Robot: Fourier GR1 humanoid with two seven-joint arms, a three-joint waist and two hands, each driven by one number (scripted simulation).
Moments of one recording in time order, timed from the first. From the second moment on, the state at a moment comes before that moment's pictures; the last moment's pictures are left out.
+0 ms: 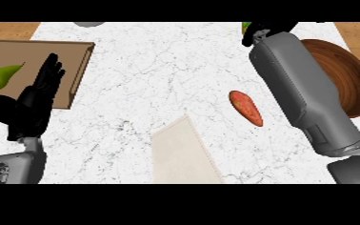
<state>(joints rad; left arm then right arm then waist) -0.17 0.26 0.13 -1.55 -0.02 0.05 0.14 -1.11 -0.24 0.21 -0.71 1.10 -0.13 1.11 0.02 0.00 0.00</state>
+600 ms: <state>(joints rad) -0.17 0.25 0.14 -1.54 -0.03 0.06 0.14 -1.18 -0.31 0.09 -0.73 1.25 -0.20 1.16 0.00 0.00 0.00</state>
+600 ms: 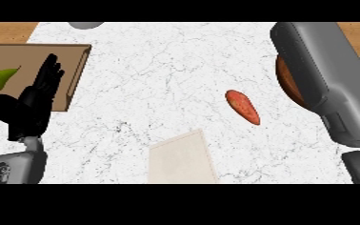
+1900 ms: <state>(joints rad) -0.13 0.25 0.15 -1.58 -0.03 0.03 0.14 -0.84 -0.51 -0.33 -0.53 1.00 -0.42 0.83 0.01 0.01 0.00</state>
